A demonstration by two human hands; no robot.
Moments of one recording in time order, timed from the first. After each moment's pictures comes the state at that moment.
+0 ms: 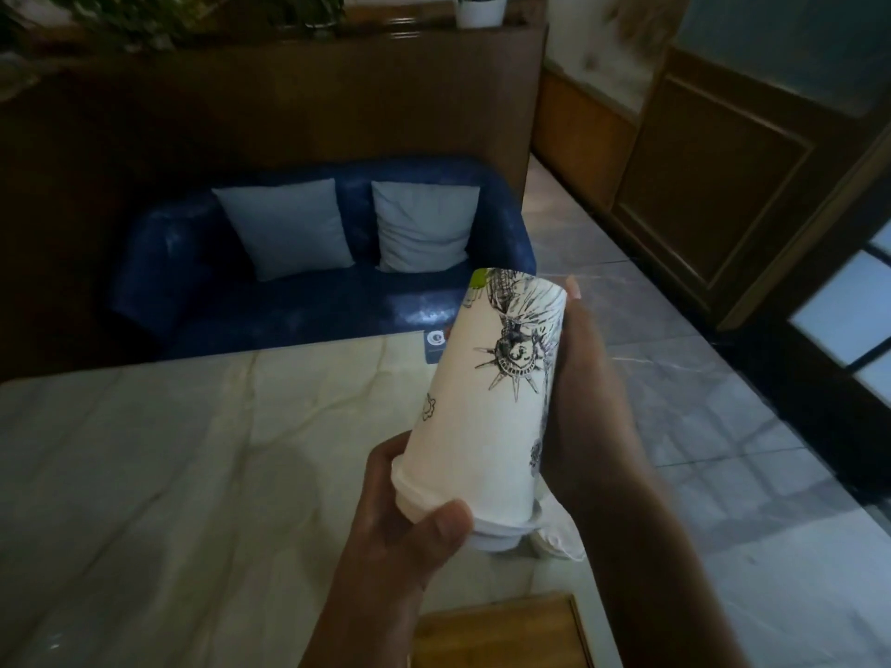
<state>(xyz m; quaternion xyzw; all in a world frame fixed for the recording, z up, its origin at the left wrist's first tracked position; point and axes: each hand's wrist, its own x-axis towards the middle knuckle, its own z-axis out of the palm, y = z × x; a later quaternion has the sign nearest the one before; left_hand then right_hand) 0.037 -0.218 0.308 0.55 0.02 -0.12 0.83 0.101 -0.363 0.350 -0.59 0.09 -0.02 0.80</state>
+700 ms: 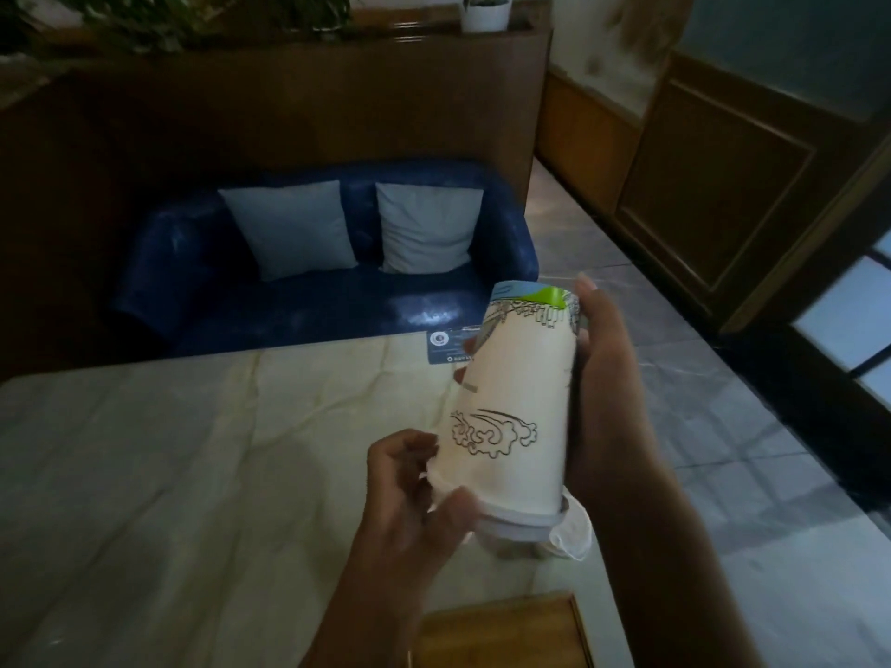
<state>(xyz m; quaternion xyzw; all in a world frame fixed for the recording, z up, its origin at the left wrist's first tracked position) 0.041 -0.218 0.309 0.63 0.00 -0.10 0.77 0.106 -0.379 0.341 -0.46 0.08 0.08 0.88</state>
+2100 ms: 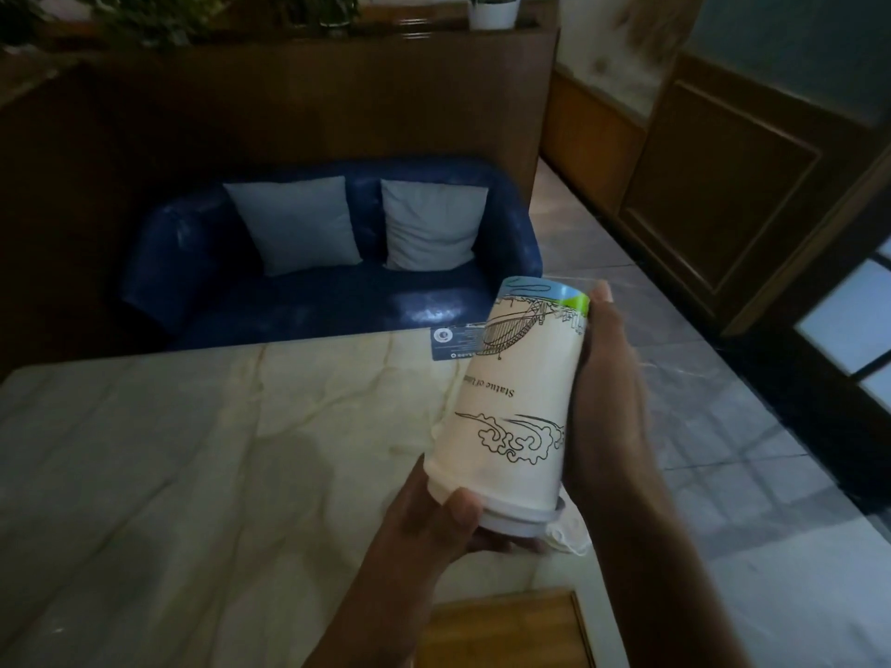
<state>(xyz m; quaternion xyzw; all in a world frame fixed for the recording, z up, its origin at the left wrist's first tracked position) 0.034 -0.214 0.283 0.55 -0.03 -0.17 0.82 0.098 -0.366 0.338 -0.58 0.12 -0.06 0.80</state>
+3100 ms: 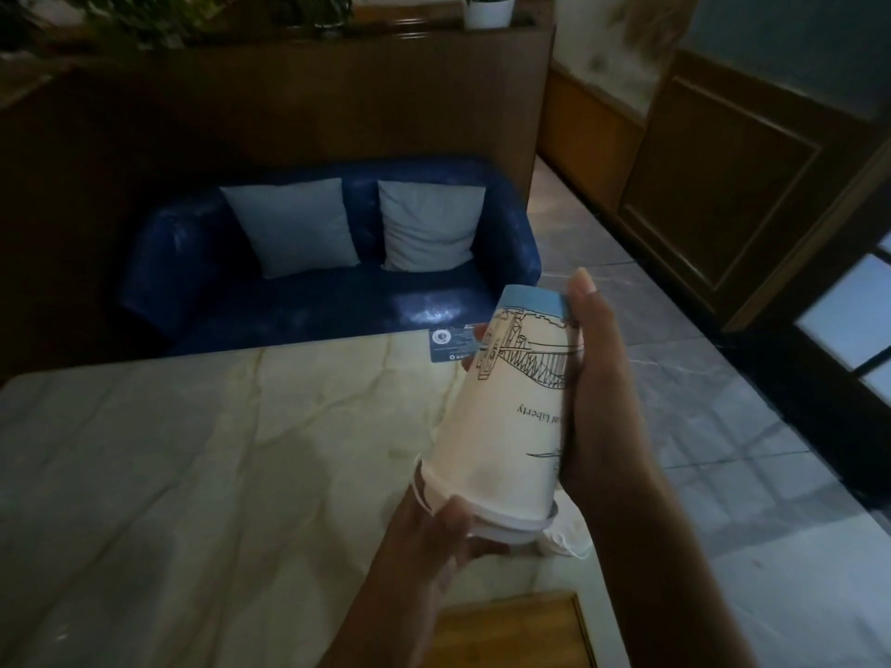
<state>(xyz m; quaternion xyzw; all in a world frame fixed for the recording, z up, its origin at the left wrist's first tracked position) 0.036 -0.222 0.290 0.53 -0.02 -0.17 0.83 0.096 -0.369 0.349 -0.53 0.03 0.03 0.85</state>
